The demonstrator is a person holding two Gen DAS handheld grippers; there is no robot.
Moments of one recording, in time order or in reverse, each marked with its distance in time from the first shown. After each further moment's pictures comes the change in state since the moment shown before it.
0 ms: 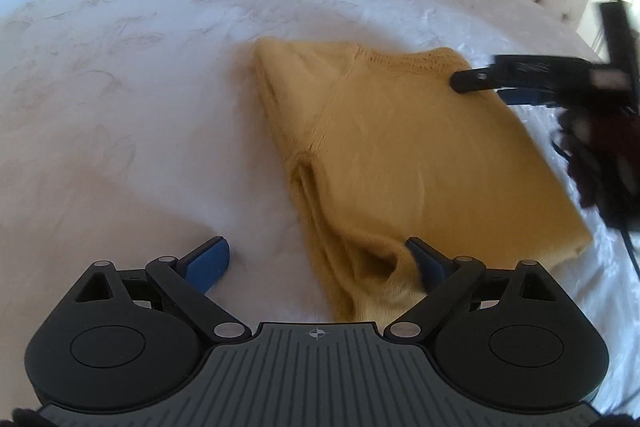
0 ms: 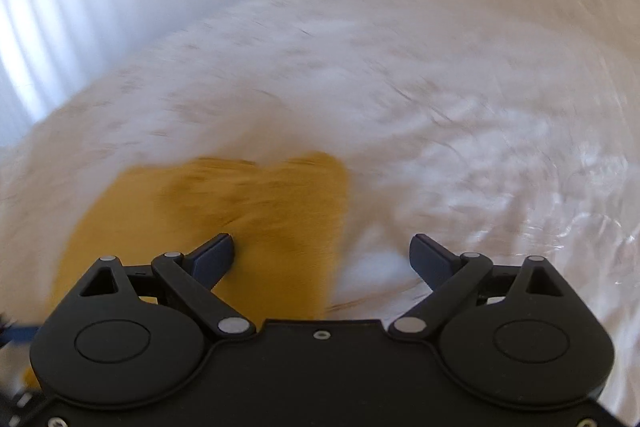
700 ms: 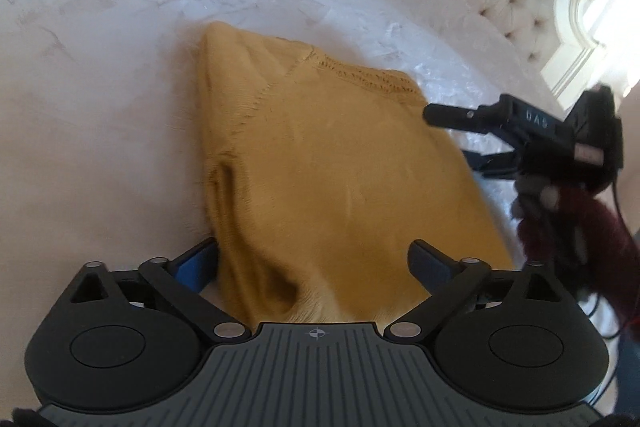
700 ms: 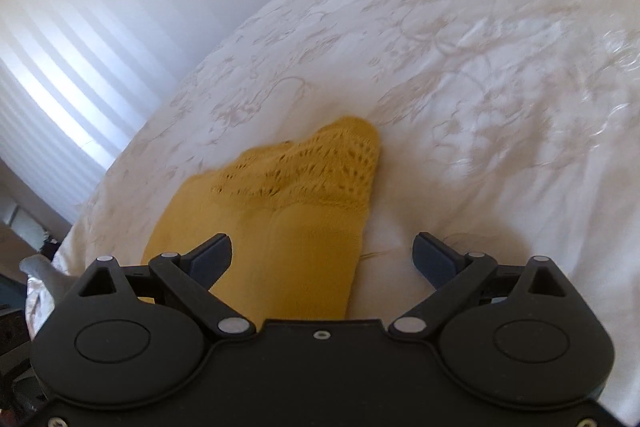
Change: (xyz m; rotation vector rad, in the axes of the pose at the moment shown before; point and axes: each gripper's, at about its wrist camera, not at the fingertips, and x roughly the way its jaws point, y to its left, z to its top) left arm 0.022 -0.005 0.015 -0.171 0.021 -0.232; right arm -0.022 -0.035 -0.029 0.221 0.048 0.337
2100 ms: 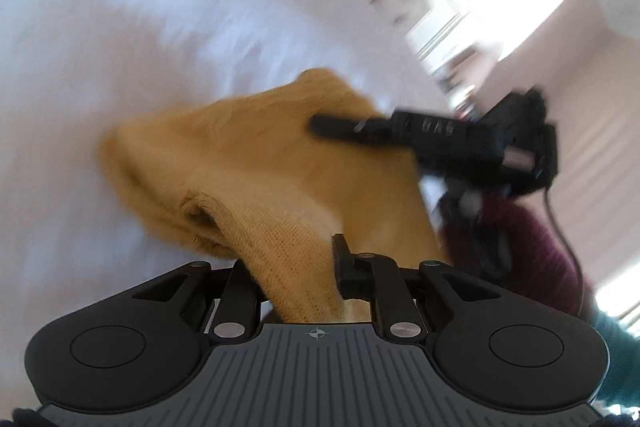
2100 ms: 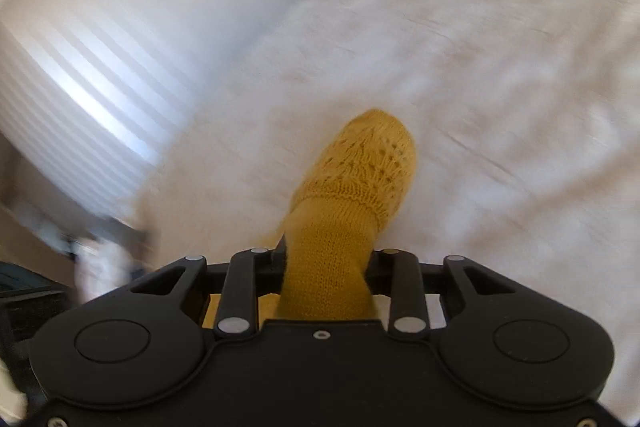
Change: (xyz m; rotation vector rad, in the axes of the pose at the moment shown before) left arm -0.098 -0.107 -0.115 0.053 0.119 -0.312; right arm -0.162 0.052 -0.116 0.029 -0.001 -0.055
